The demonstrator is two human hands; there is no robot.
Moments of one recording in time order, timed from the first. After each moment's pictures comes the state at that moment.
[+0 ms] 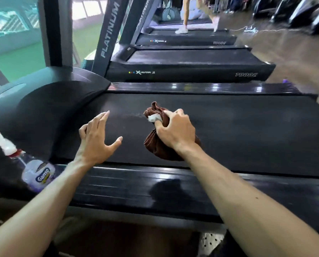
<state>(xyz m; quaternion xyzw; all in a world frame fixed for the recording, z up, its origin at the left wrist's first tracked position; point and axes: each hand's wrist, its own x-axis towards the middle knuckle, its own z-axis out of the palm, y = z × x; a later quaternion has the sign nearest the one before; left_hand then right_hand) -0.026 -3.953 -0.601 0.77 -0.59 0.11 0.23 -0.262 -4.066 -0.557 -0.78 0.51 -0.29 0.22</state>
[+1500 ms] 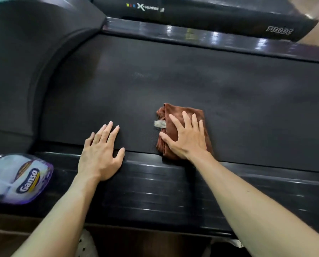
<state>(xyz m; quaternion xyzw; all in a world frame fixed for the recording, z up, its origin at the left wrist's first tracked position) 0.106 -3.966 -0.778 0.81 -0.57 -0.07 0.07 -0.129 -4.122 -0.768 -0.84 0.53 0.02 0.10</state>
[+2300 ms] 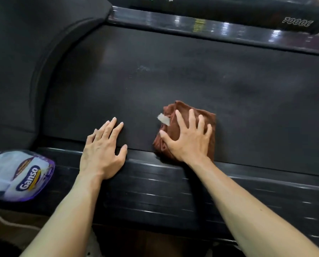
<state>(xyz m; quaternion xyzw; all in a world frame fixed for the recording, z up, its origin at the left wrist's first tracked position) 0.102 -3.967 -0.767 0.83 -0.55 -0.09 0.07 -0.111 -4.108 -0.783 -0.81 0.58 0.00 0.05</state>
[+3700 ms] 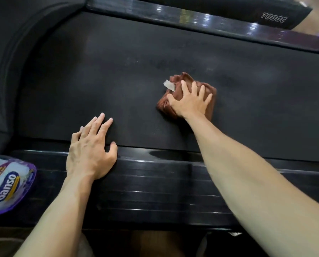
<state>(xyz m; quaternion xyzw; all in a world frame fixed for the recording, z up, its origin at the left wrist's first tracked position) 0.105 -3.970 -0.770 0.83 -0.54 -0.09 0.10 -0.092 -4.217 -0.774 -0.74 0.66 0.02 0.10</state>
